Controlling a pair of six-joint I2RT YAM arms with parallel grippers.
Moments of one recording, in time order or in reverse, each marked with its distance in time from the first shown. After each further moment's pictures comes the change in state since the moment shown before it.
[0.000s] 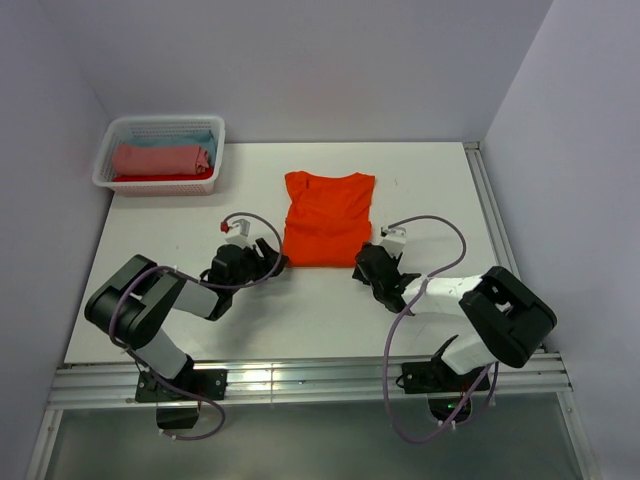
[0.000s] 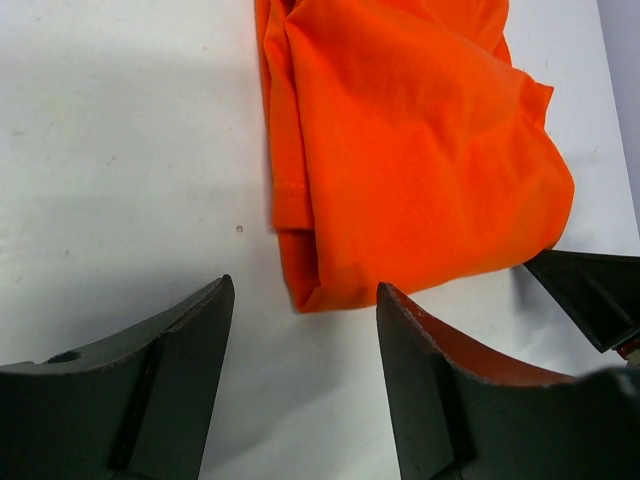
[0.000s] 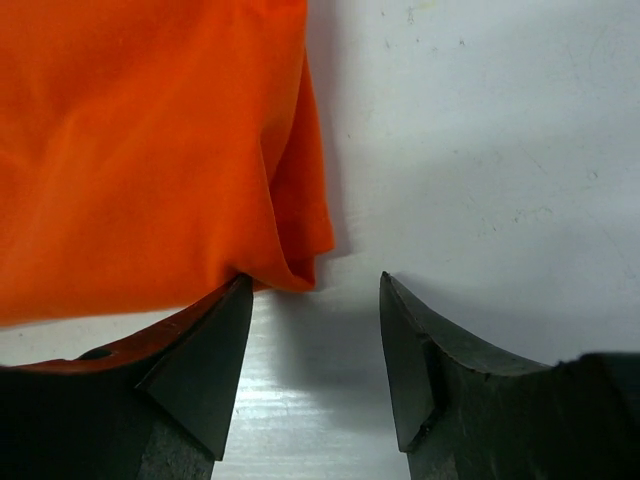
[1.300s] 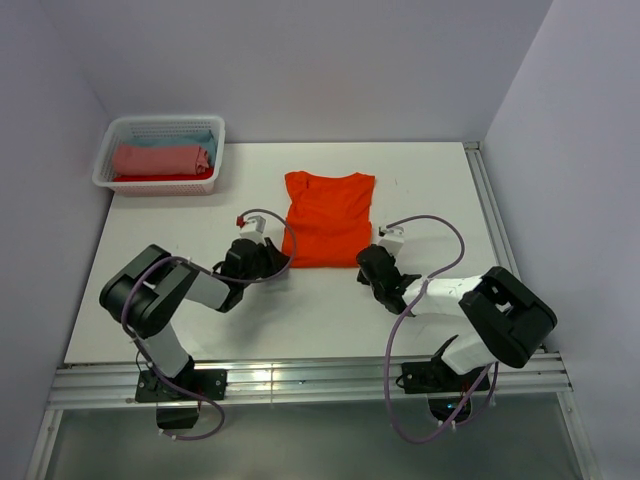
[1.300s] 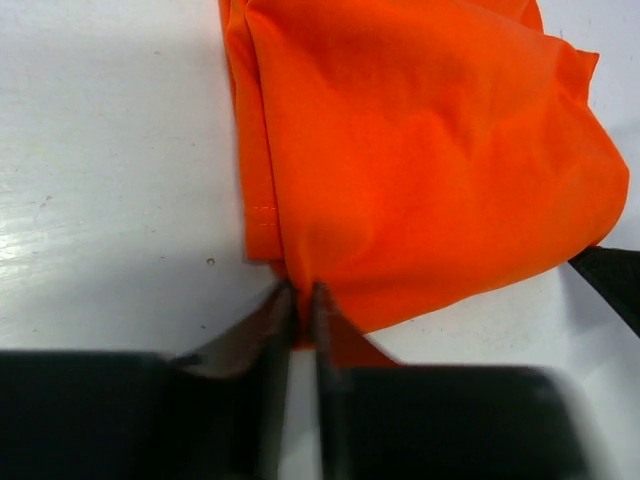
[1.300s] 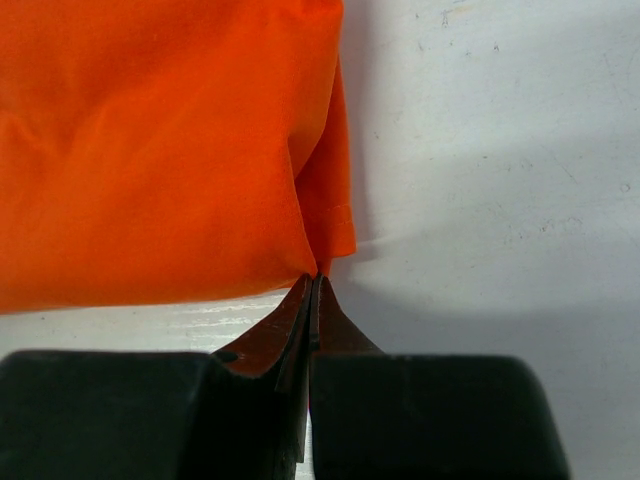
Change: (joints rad) left arm -0.054 0.102 0.112 -0.050 -0.034 0.083; right arm 0.000 0.008 -0.005 0.056 -0.033 -0.037
